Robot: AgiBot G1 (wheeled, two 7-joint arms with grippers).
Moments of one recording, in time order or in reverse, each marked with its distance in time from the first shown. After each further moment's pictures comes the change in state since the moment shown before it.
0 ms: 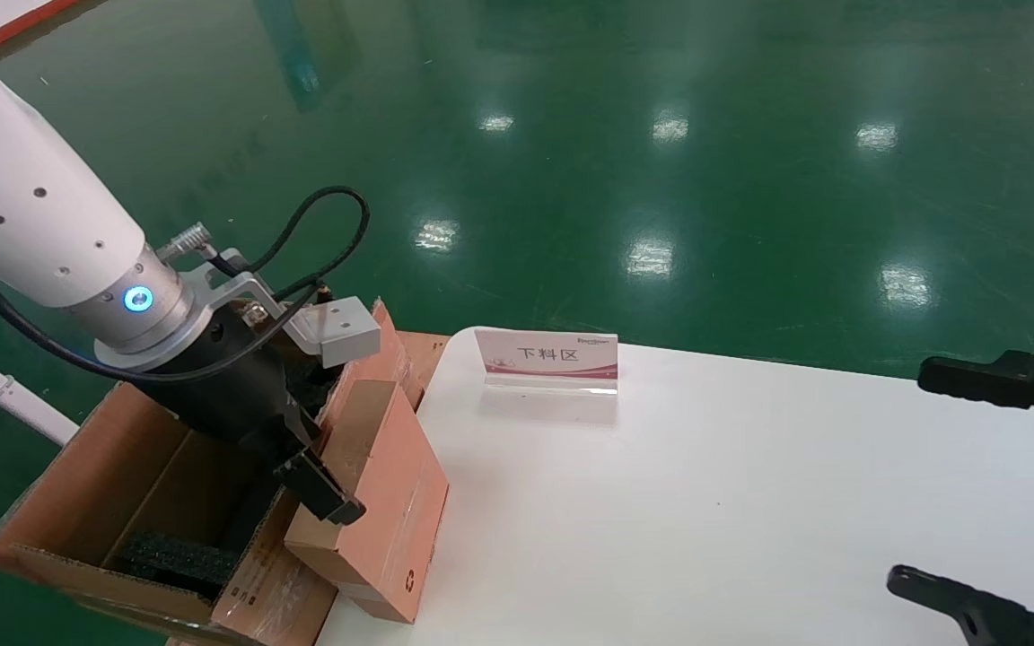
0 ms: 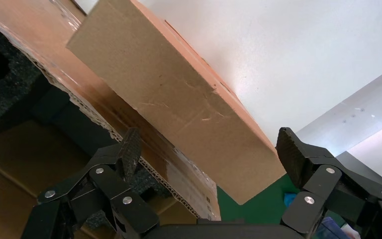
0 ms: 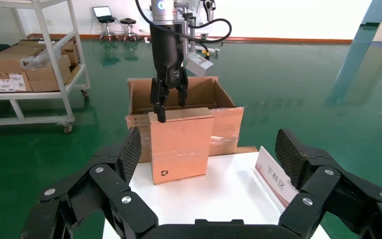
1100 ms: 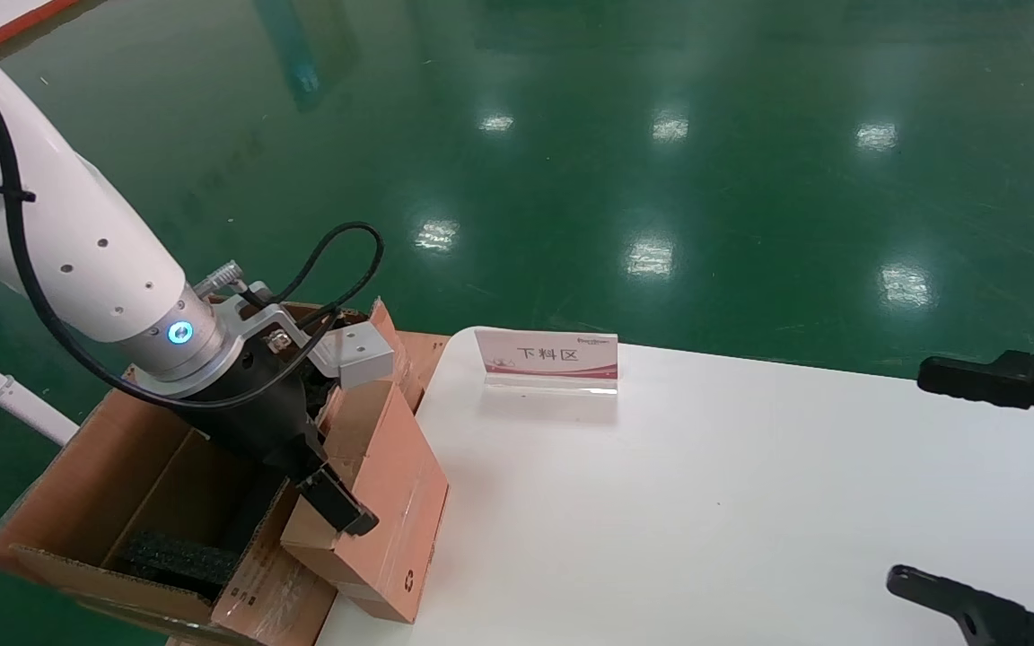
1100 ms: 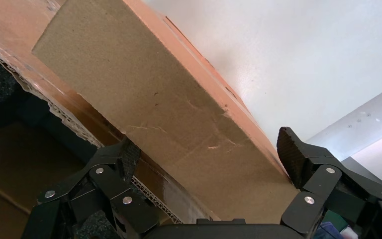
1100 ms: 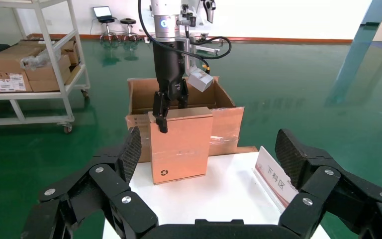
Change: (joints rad) left arm 0.073 0.010 0.042 0.017 0.020 -0.089 -0.005; right arm 0.000 0.001 -0.001 0.000 0.001 0.001 -0.001
